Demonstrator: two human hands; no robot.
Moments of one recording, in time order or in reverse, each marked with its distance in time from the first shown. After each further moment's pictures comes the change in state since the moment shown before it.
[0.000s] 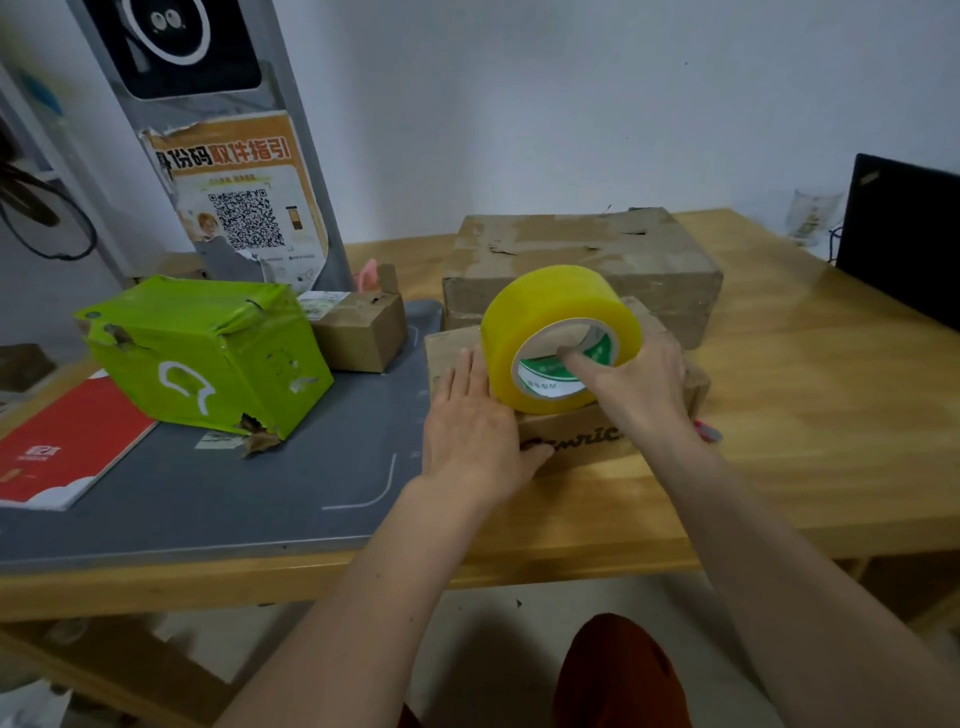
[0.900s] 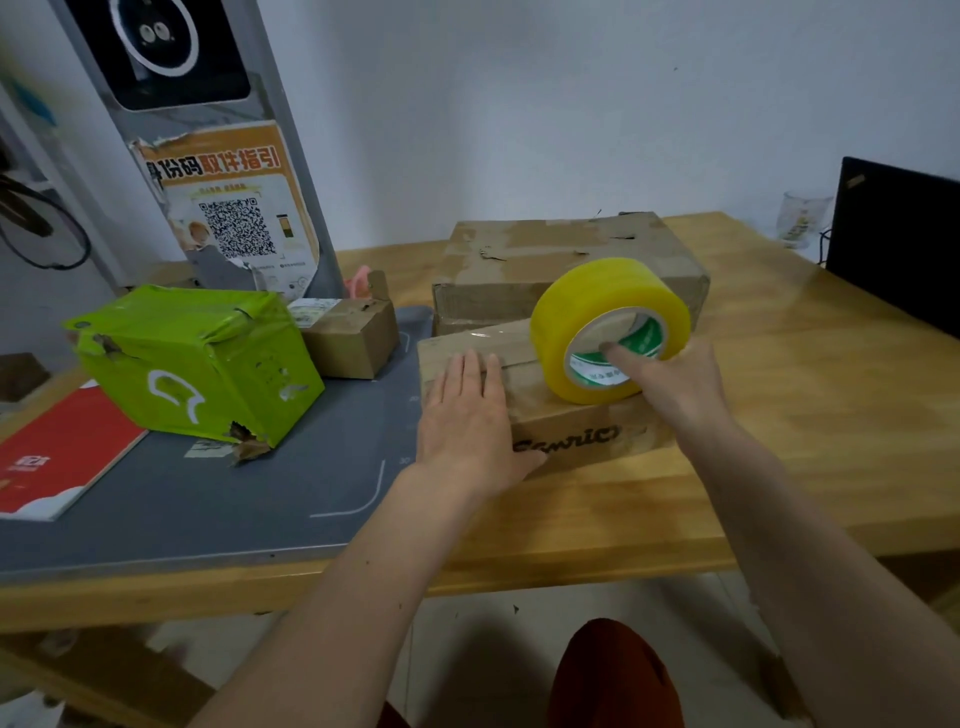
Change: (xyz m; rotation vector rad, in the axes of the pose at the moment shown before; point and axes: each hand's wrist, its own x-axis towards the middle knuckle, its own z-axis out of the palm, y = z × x) left_hand 0.008 0.005 -0.008 -0.052 -0.133 -0.038; right_hand 0.014 0.020 -0.031 0.272 -0.006 0.119
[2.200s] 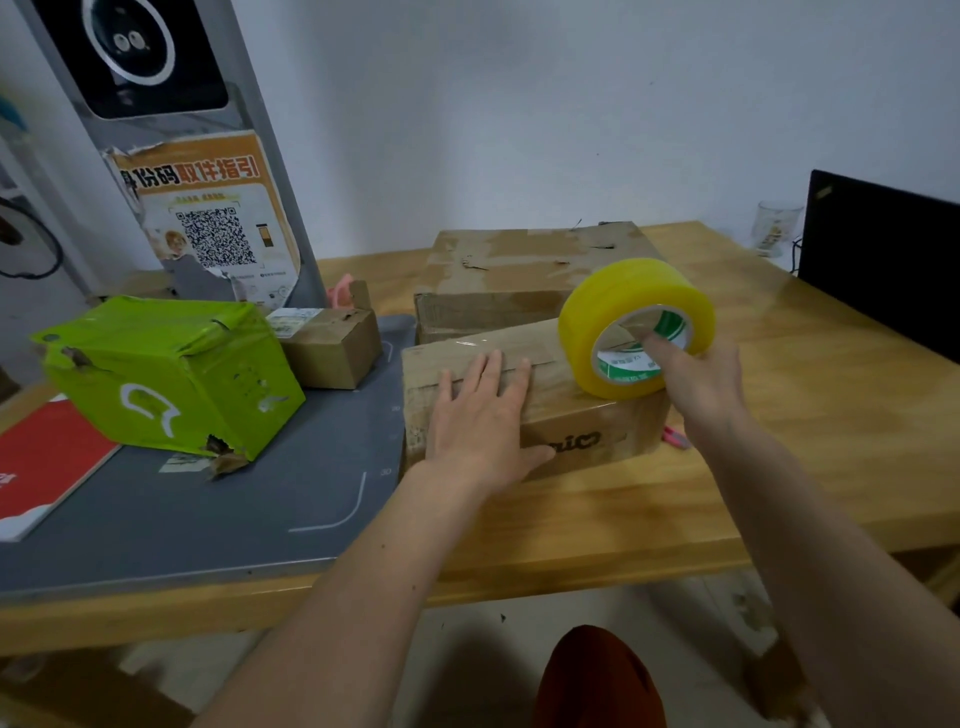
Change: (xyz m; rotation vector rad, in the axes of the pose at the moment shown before) left_hand 0.018 0.018 0.003 0.015 0.006 0.131; right_hand 0.022 0.013 -0.025 0.172 0.143 0.033
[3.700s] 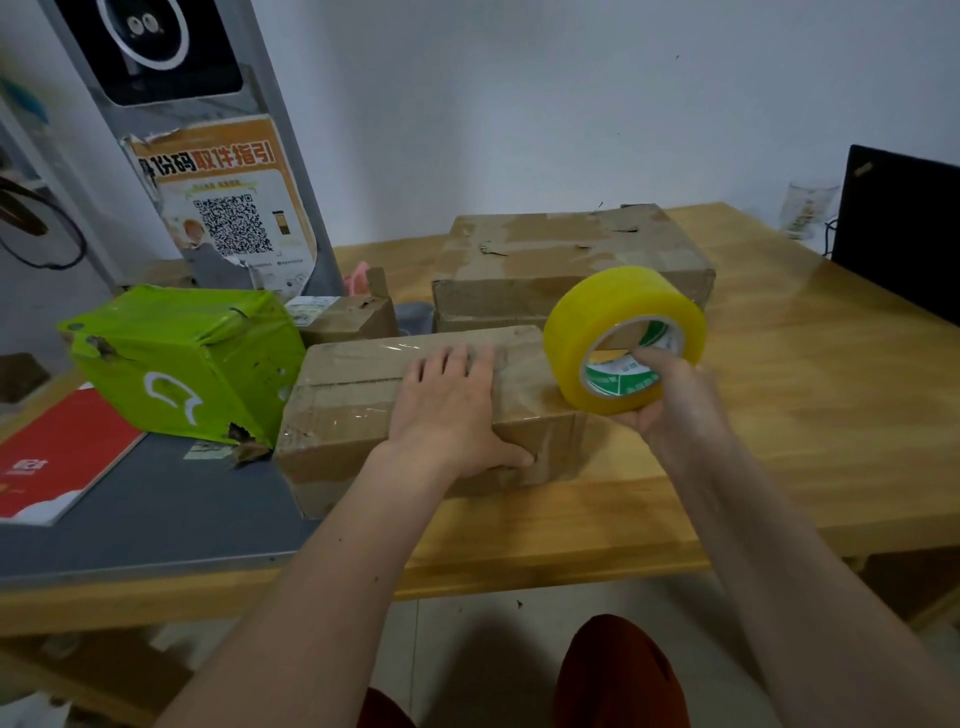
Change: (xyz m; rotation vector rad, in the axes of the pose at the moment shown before) left_hand -0.010 -0.038 -0.018 0.081 -0.034 -0.096; right_hand -0.025 0.012 0.035 0.572 -0.096 0.485
